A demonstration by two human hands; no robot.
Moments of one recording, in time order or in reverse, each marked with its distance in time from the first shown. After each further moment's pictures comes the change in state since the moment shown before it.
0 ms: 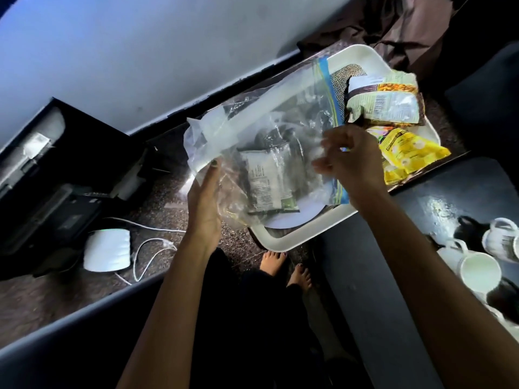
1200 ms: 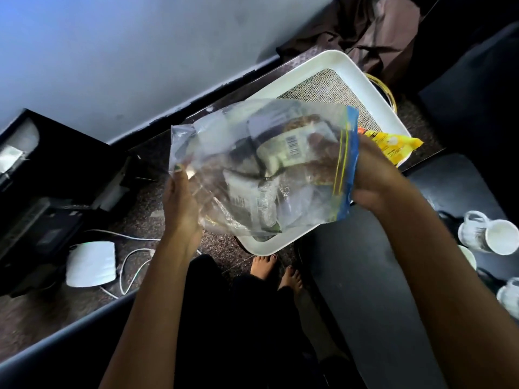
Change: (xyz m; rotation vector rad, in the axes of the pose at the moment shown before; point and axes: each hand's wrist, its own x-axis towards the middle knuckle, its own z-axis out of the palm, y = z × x) left_hand 0.012 0.007 0.006 0.070 0.159 -0.013; right_hand -0.018 -0.028 -0.038 0.510 -0.355 0.241
